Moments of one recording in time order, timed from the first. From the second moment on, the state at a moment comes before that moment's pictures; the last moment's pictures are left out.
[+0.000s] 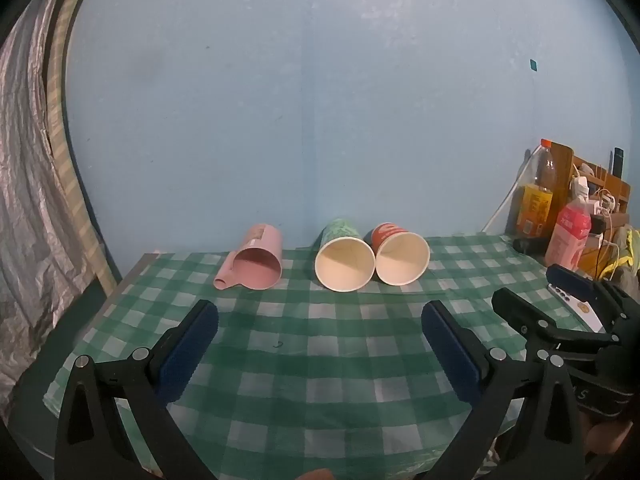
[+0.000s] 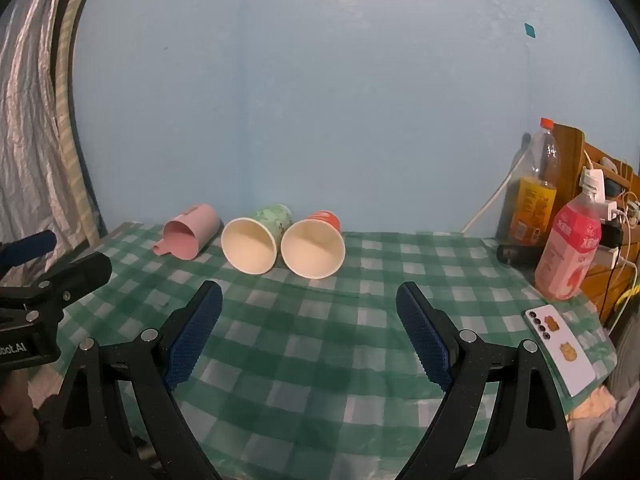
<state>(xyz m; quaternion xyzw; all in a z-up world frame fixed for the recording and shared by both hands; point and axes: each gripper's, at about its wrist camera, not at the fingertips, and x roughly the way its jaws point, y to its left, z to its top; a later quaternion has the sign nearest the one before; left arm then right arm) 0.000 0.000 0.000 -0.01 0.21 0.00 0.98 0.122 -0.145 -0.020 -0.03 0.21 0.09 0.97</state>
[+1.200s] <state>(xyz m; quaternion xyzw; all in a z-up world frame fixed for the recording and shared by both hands) 0.002 -0.001 0.001 -0.01 0.20 -0.01 0.98 0.121 -0.143 -0.028 -0.03 0.22 0.09 0.97</state>
